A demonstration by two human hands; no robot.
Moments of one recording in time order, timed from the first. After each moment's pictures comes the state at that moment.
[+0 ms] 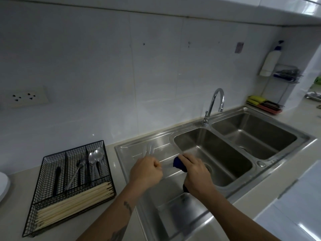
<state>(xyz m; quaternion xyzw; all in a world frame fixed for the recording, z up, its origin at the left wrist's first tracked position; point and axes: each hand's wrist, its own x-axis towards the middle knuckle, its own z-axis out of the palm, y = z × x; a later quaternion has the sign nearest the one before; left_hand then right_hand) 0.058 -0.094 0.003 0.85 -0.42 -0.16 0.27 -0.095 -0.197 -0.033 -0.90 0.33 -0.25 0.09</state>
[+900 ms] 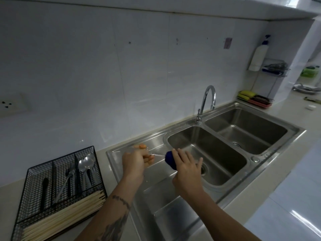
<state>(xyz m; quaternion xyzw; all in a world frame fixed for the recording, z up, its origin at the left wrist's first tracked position) 0.070 -0.126 0.025 0.60 -0.06 -0.34 0.72 -0.071 -0.192 -0.026 -0.88 0.42 -0.21 0.05</state>
